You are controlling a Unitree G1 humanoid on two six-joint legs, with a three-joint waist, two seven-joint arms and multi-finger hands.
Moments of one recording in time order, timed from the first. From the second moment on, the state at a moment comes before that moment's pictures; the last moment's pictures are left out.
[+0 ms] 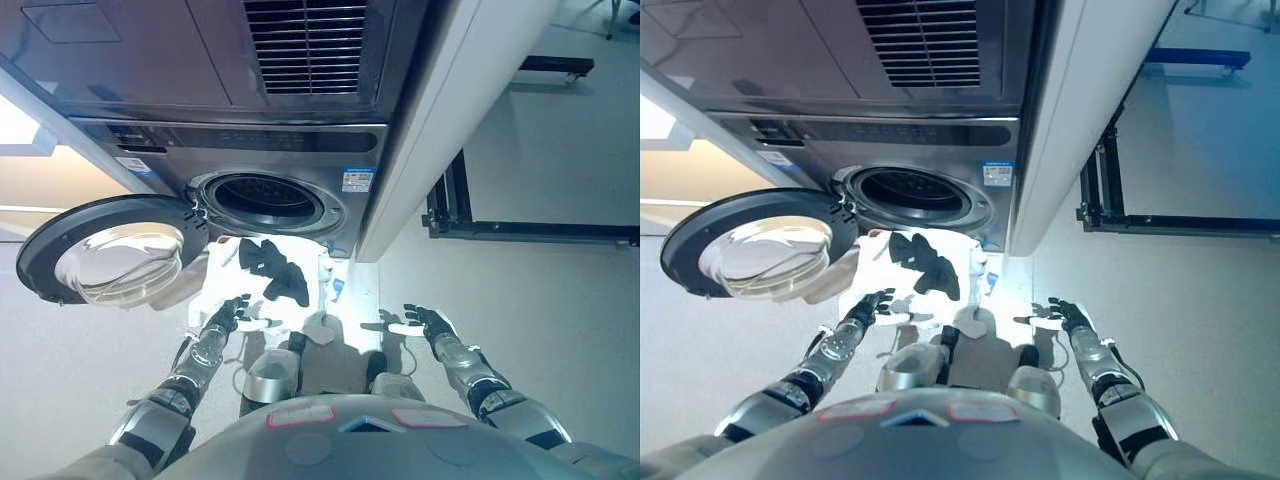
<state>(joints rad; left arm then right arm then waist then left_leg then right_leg) -0.10 0.33 -0.51 1.10 0.19 -0.17 0.16 -0.09 -0.32 0.32 1.19 0.13 -0.13 -0.07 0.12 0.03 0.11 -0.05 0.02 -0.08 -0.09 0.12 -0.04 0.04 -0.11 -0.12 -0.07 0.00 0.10</state>
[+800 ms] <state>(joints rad) -0.73 0.60 -0.75 1.03 0.78 0.03 0.51 -0.32 -0.42 0.31 1.04 0.22 -0.24 -0.20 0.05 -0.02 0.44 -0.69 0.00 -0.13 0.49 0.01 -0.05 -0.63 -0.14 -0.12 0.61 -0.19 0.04</state>
